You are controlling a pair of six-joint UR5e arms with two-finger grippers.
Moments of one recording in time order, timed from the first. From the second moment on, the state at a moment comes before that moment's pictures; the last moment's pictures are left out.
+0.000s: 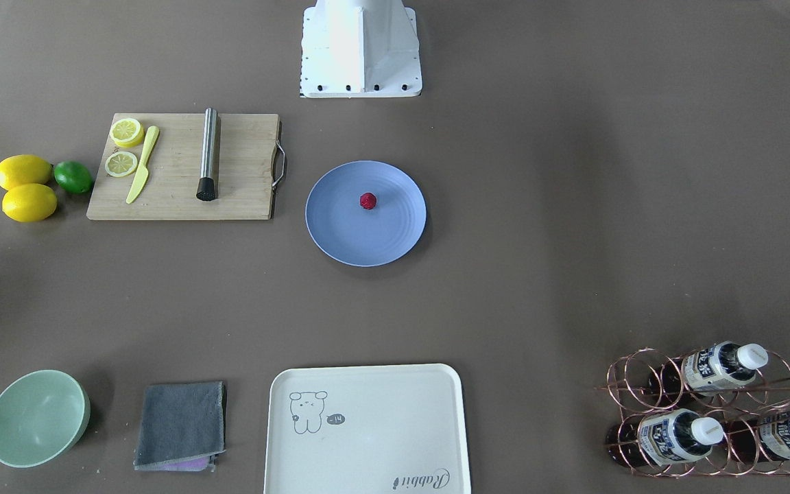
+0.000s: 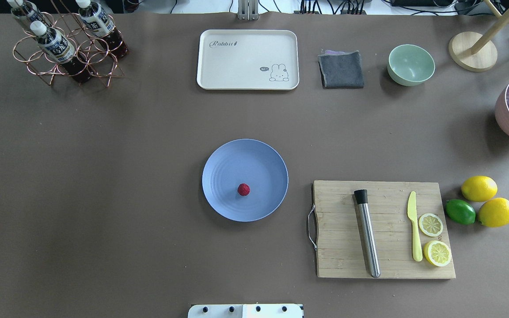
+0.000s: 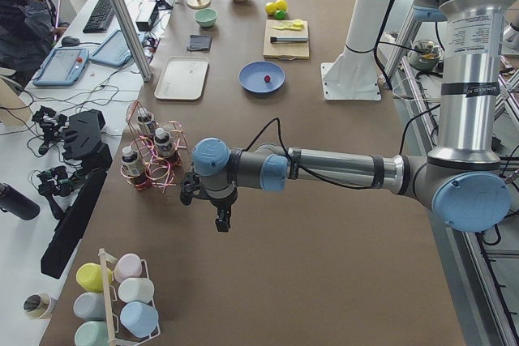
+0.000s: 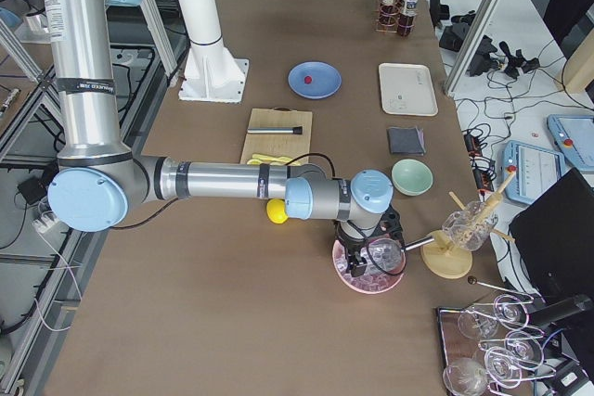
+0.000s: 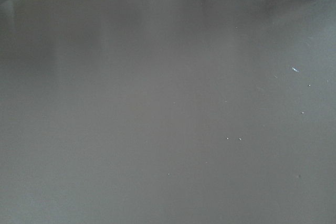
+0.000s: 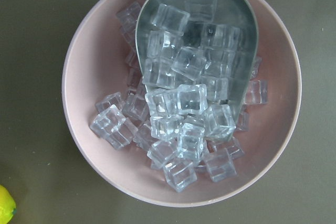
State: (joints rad) left arm -1.48 -1.55 -1.66 -1.59 -2.40 -0.08; right arm 1.51 -1.50 1.50 -1.58 2.32 -0.27
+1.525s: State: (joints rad) left arm -1.49 -1.53 -1.66 -1.59 -2.40 -0.08; right arm 1.51 -1.51 1.51 -1.58 2.33 -0.26
